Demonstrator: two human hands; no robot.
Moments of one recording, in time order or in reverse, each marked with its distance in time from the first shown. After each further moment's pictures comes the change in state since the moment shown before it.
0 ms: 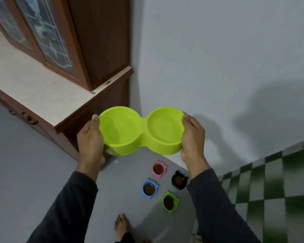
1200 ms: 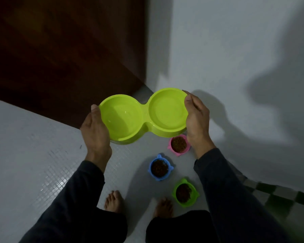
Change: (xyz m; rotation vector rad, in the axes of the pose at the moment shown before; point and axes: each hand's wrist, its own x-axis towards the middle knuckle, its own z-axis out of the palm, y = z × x) left_hand 0.208 -0.431 0.034 0.162 0.333 -0.214; right_hand 0.230 0.448 0.049 -0.156 -0.353 0.140
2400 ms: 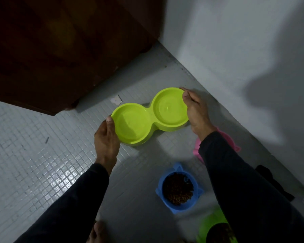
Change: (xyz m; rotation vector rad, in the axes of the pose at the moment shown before) left_hand 0.210 -0.360 0.034 0.133 -0.122 0.080; right_hand 0.179 0.413 0.053 -0.177 -0.279 0.053
